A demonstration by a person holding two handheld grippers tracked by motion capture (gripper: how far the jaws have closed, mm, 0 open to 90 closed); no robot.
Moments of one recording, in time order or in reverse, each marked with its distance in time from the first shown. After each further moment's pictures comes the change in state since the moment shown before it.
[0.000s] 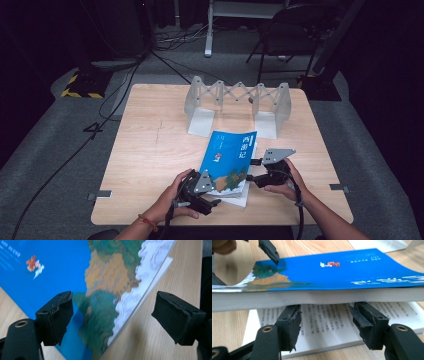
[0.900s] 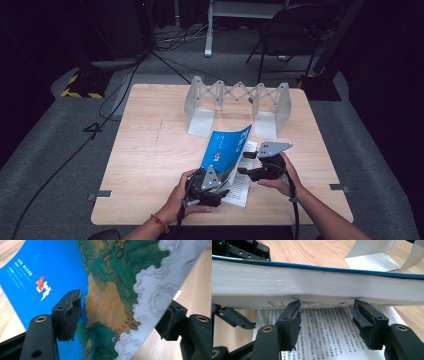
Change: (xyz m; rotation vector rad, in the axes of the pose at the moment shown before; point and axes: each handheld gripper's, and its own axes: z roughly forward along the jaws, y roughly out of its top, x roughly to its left) left arm -0.004 0.014 0.009 -0.078 0.089 -0.056; right arm 0.006 0.031 0.001 -0.047 -0.025 0.001
